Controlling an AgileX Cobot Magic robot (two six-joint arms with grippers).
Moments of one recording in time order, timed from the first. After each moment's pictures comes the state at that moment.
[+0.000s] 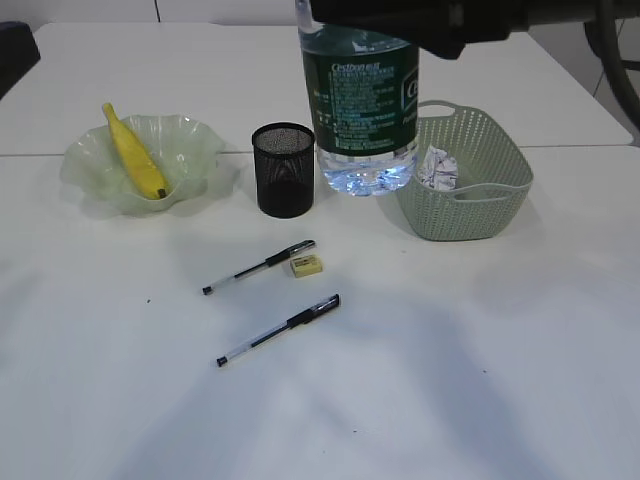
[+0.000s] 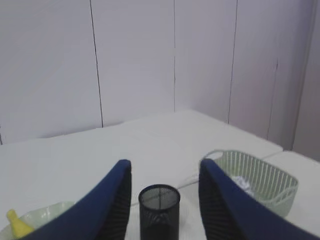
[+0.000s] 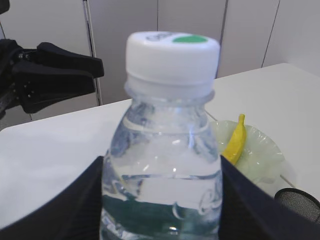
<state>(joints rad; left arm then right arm) -0.47 0.91 -0.45 -0.08 -0.49 0.04 0.37 1.30 -1.12 1.40 0.71 -1.59</state>
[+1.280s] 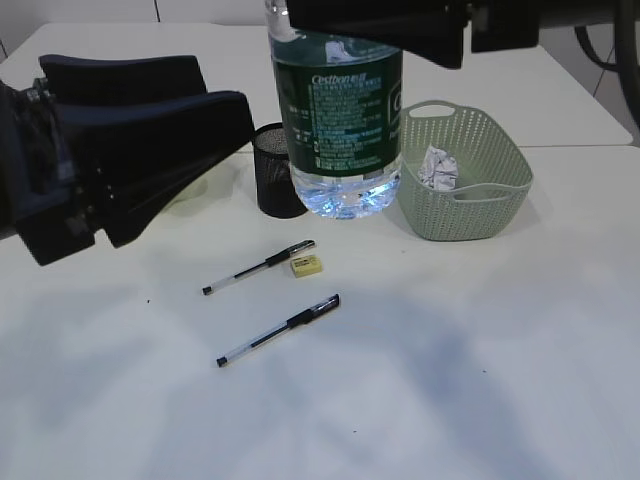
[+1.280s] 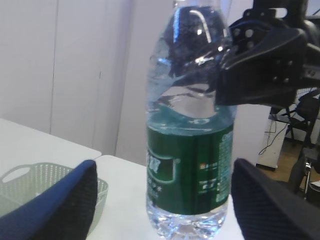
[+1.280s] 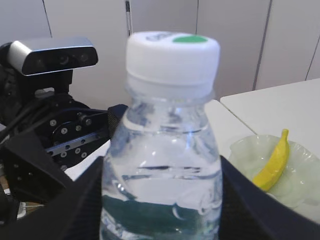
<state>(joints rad) -0.47 1.19 -0.50 0.73 -0.94 -0.75 0.37 1.30 -1.12 1.45 0.86 -1.62</state>
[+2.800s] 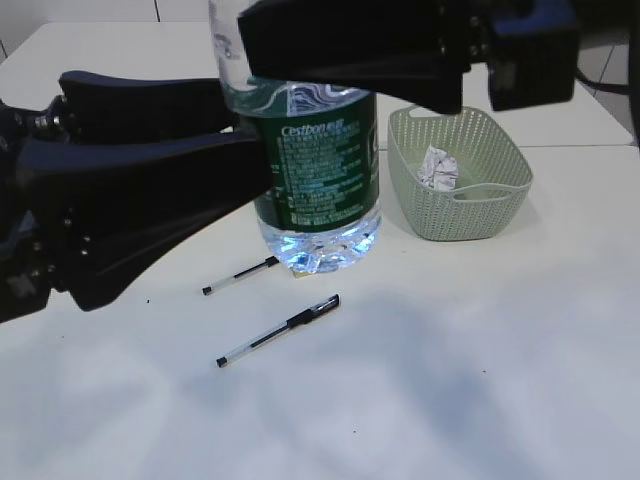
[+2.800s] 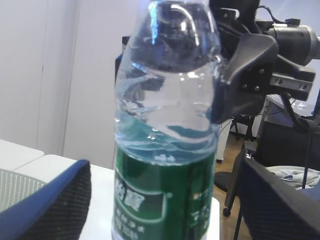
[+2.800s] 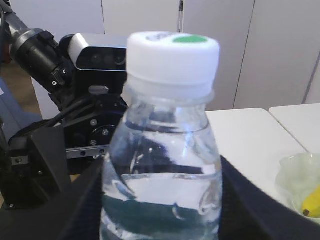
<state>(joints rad) -0.47 1.19 -0.50 0.89 -1.06 -0.90 0.42 1.30 -1.12 1.44 0.98 -1.66</state>
